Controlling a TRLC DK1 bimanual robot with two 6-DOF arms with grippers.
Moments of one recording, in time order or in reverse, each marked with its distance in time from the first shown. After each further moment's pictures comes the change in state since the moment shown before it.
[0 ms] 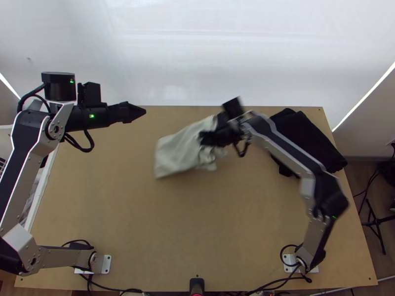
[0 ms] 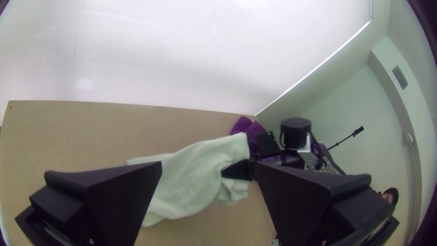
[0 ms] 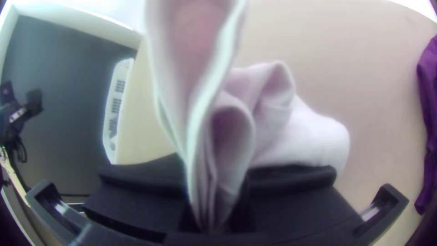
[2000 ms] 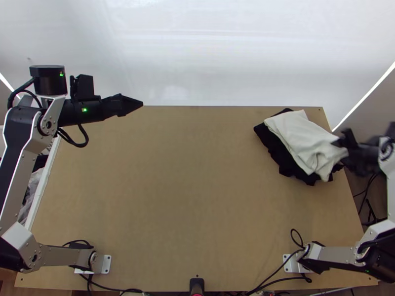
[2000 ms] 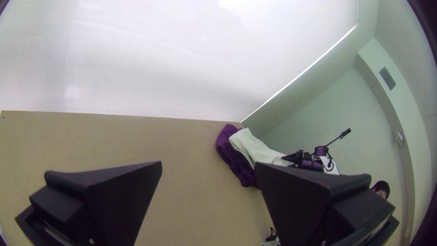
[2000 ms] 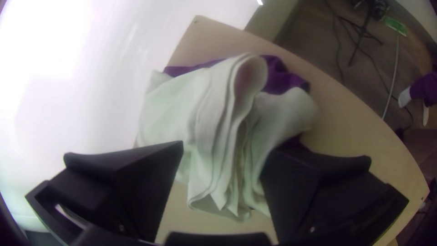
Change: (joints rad) left arm 0.034 0.015 0.071 0.004 0.089 -0.008; right arm -1.084 -0.506 -0.437 -0.139 0.034 0.018
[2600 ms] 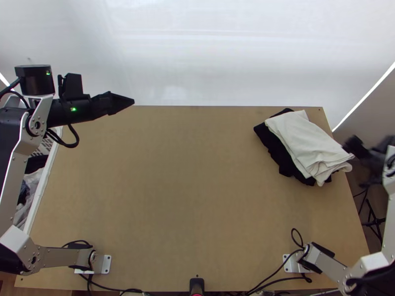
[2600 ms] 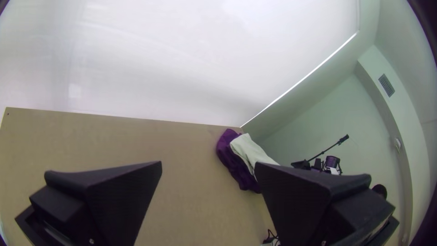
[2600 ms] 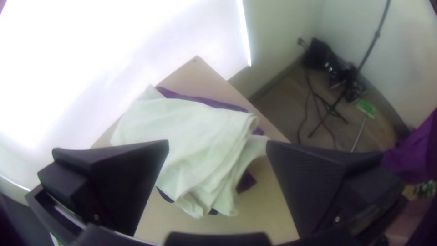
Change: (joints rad) left arm 0.060 -0.021 0.012 -0.032 0.038 0.001; right arm 0.030 -0.232 -0.034 -0.002 0.307 -0.289
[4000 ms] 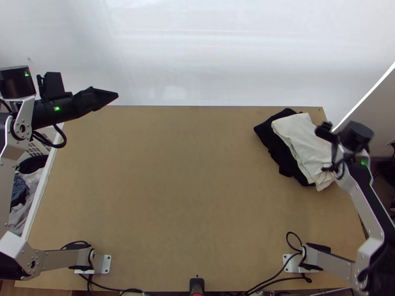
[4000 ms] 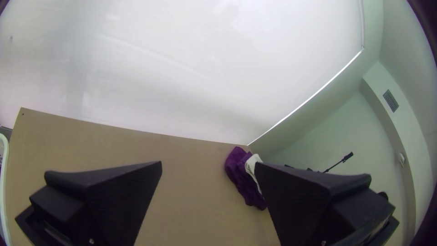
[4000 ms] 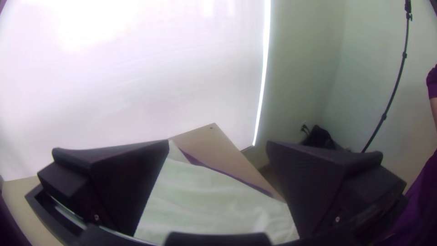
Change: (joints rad) left arm 0.100 -0.045 -0.022 0.034 0.001 -0.021; right arm 0.317 0.083 -0.322 0.870 0.386 -0.129
